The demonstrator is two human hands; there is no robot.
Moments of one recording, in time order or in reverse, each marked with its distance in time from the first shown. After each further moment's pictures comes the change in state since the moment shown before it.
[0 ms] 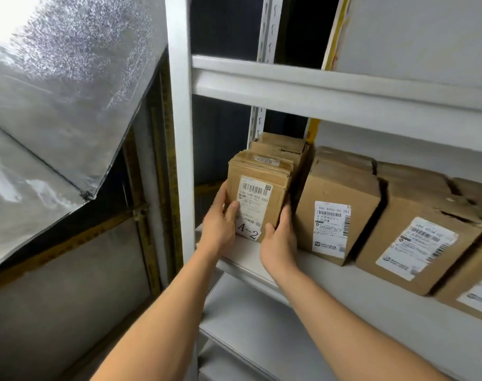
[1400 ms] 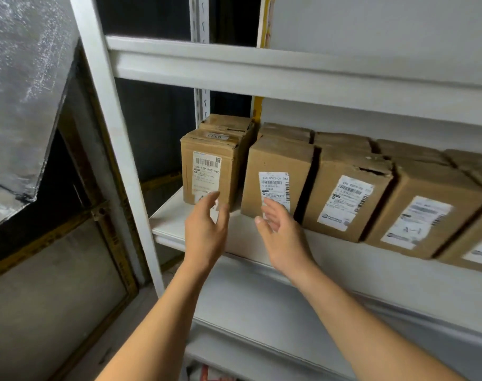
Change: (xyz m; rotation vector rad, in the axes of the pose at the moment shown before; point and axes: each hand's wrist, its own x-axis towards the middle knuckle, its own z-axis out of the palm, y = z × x) left_hand -0.078 0.028 0.050 0.234 0.058 0.131; right_hand -0.052 0.014 -0.121 0.045 -0.118 -0.026
